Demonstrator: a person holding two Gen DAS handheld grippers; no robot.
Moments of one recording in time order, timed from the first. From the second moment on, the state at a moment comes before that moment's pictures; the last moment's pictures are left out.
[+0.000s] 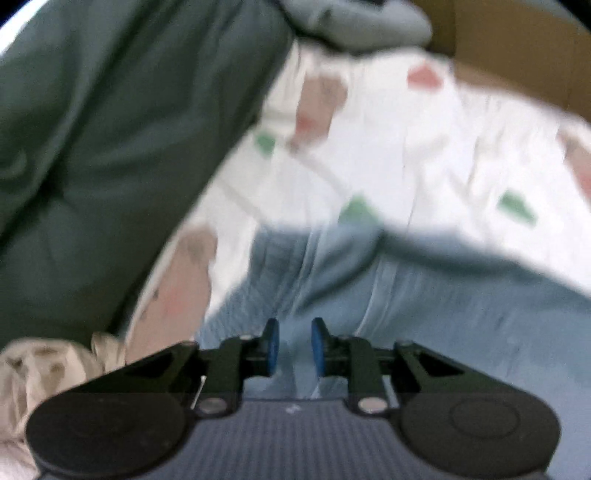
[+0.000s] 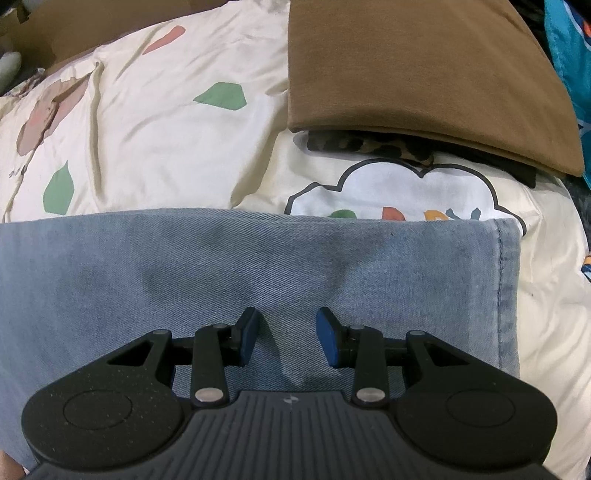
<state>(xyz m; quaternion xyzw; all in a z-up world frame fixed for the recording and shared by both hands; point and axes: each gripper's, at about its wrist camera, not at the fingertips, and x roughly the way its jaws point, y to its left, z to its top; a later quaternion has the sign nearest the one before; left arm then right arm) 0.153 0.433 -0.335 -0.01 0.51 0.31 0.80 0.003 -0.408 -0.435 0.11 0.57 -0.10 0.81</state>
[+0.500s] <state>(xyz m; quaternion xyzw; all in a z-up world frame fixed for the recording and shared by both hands) 0.207 0.454 -0.381 0.03 0.52 0.32 0.79 0.006 -0.409 -0.436 0.11 0.57 -0.10 0.81</state>
